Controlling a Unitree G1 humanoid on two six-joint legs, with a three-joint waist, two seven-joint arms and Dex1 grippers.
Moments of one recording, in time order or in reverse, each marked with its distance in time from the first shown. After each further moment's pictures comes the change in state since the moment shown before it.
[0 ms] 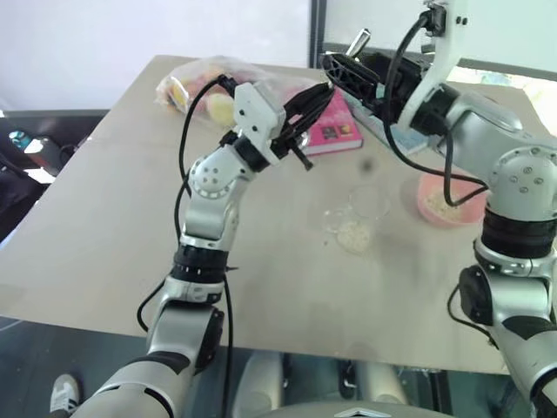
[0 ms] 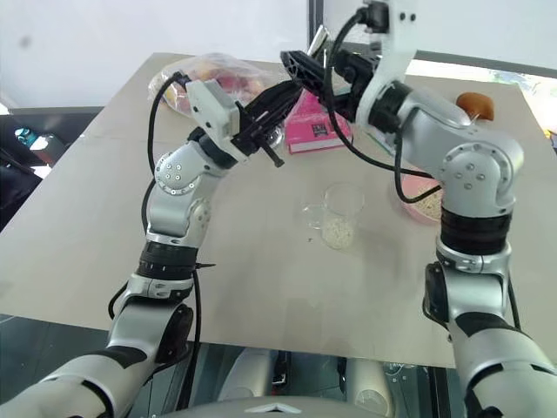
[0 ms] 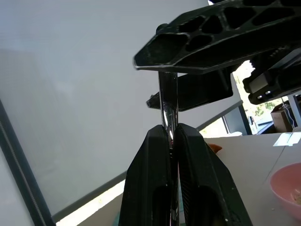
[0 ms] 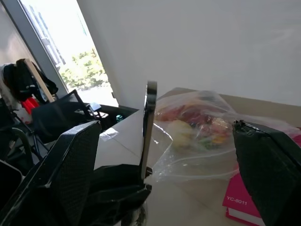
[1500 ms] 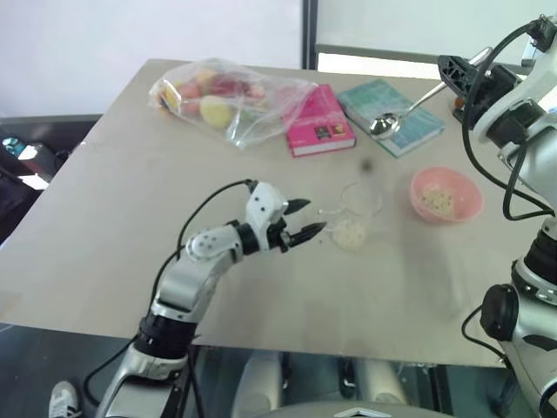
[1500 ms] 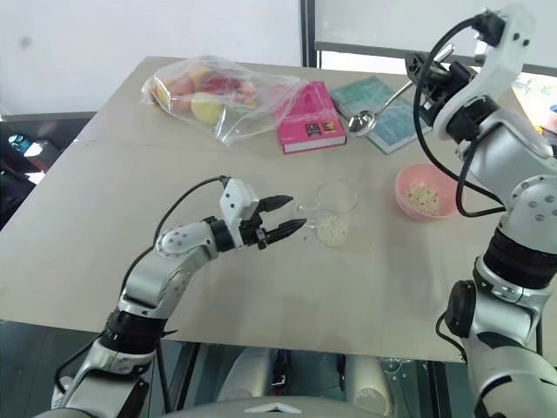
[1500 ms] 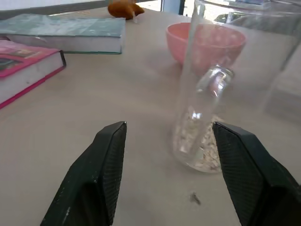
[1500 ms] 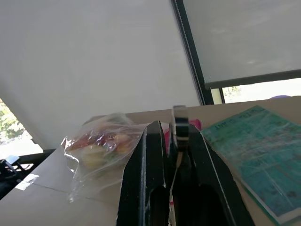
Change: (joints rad) left arm 0.387 0.138 -0.137 -0.234 -0.083 0.484 -0.027; right arm 0.189 -0.124 -0.289 -0.135 0.078 0.050 -0.250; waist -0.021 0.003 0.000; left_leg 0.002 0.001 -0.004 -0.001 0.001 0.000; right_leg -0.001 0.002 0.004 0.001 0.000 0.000
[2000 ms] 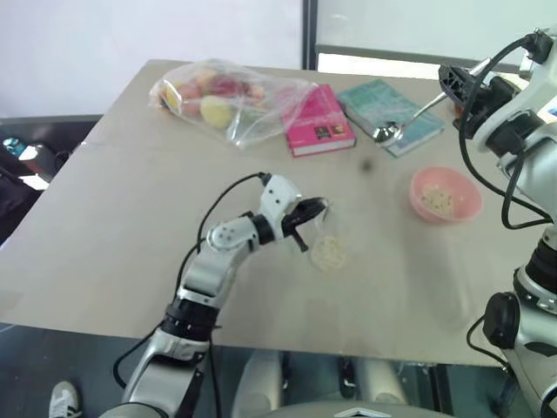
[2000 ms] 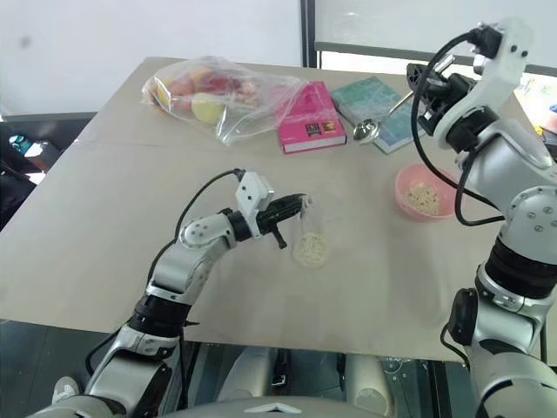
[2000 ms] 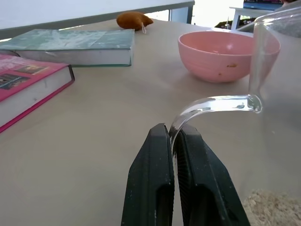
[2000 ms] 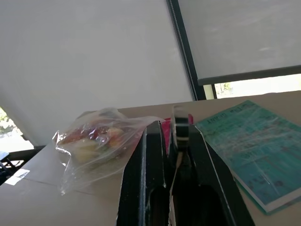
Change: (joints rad) left arm -0.060 -0.078 -0.013 0.151 0.057 -0.109 0.011; right arm 0.046 -0.008 0.011 -0.046 0.001 0.000 -0.016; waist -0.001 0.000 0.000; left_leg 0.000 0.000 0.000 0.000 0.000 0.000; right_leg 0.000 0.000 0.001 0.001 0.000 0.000
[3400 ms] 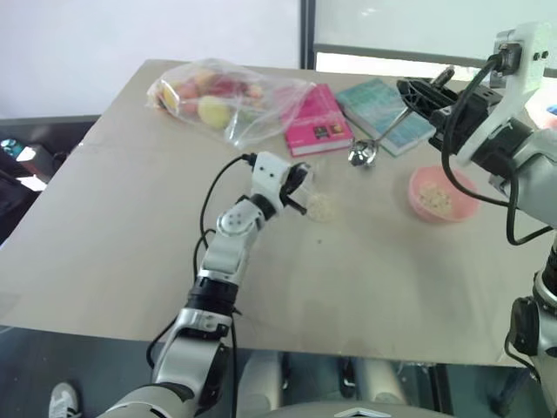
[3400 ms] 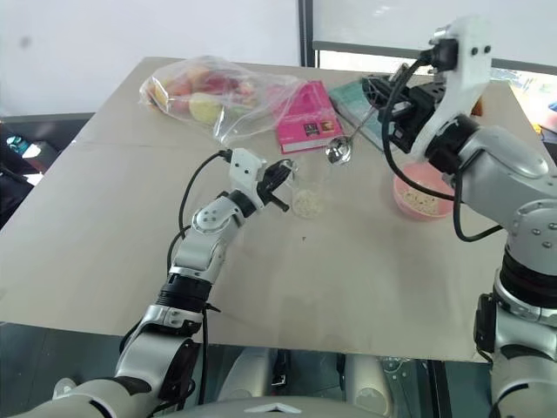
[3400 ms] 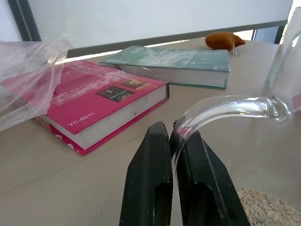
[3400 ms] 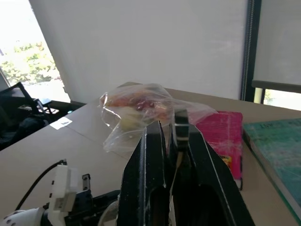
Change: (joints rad) left arm -0.131 -0.133 0.117 0.258 0.128 -0.168 0.264; right arm -0.013 -0.115 0.164 -0.143 0.151 -0.001 0.078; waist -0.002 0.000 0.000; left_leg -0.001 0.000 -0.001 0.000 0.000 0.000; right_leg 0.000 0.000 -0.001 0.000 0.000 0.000
